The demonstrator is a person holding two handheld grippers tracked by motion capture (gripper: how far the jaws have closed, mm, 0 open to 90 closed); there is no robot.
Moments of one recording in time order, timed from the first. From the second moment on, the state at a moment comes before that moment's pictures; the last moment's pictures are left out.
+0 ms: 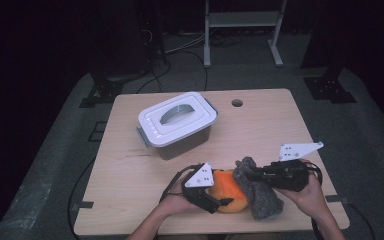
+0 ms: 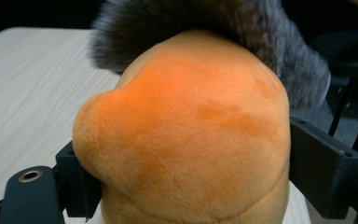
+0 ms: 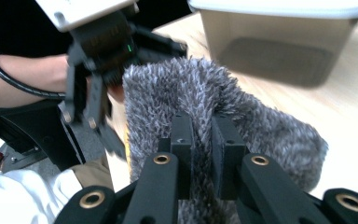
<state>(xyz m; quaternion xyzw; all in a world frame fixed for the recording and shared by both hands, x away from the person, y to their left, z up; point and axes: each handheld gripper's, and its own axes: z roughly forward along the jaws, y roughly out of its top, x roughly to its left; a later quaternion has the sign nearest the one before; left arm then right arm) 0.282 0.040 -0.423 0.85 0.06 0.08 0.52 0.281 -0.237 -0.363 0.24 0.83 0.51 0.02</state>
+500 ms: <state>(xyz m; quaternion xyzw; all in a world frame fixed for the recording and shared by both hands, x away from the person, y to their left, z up) 0.285 0.054 -0.410 0.84 0.06 0.12 0.52 0.281 -0.232 -0.367 0.24 0.83 0.50 0.03</state>
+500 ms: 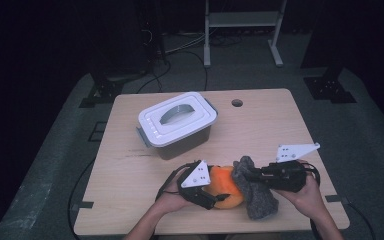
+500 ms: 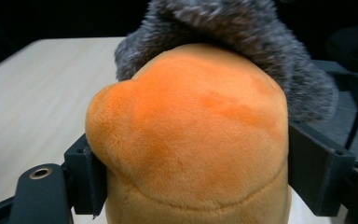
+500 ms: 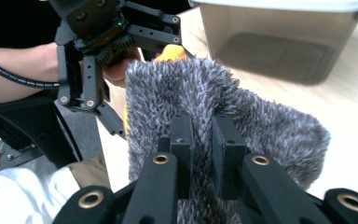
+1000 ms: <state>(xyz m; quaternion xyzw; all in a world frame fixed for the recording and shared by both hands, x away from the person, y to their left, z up) 0.275 0.042 -0.419 0.86 0.02 0.11 0.50 0.283 -0.227 -0.372 0.24 0.83 0.50 0.01</state>
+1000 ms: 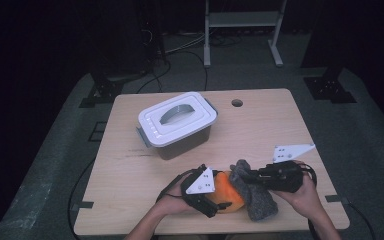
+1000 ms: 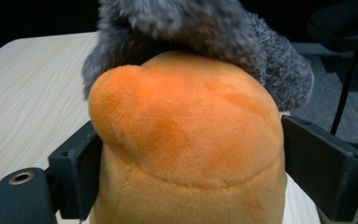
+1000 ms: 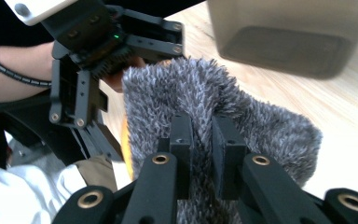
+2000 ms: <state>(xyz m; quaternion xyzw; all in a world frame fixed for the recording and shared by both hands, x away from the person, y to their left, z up) 0.272 0.043 -0.421 0.86 -0.01 0.12 0.50 0.287 -0.227 -0.381 0.24 0.84 0.49 -0.02</state>
